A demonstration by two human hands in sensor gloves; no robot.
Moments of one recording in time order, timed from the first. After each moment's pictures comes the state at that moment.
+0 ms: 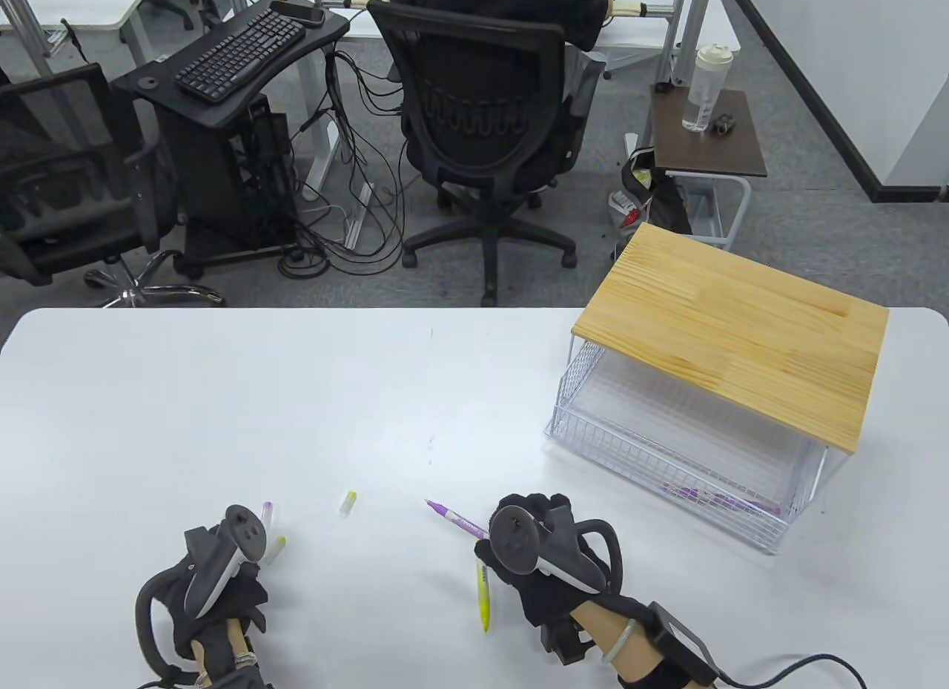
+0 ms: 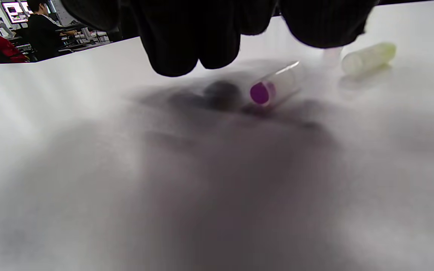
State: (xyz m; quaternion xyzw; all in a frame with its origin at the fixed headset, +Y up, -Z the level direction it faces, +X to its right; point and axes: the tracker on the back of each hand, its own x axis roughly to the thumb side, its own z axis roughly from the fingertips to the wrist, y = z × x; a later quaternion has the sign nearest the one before) left_hand -0.325 -0.764 -0.305 -0.18 0.24 -0.03 0.95; right_hand 0.052 -0.730 -0.312 0.13 0.05 0.99 0.08
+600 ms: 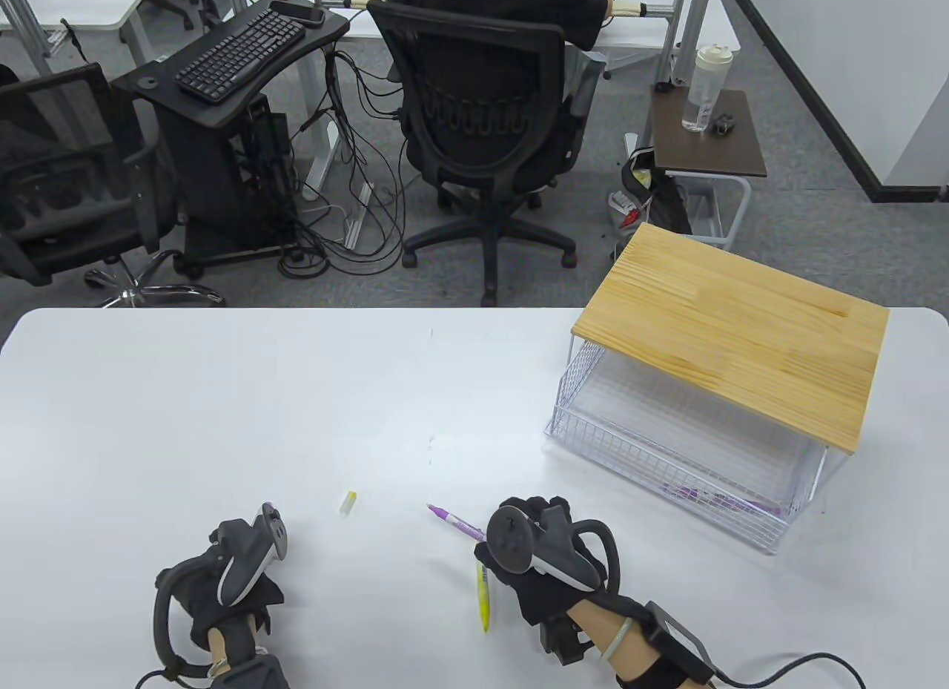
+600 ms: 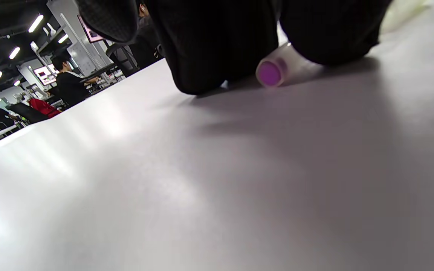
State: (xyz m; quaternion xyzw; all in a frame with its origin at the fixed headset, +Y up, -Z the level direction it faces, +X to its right) left_hand -0.306 -0.774 -0.317 -0.17 0.25 -0.16 0.94; right_hand 0.050 -0.742 -0.317 0.12 0.06 0.99 0.07
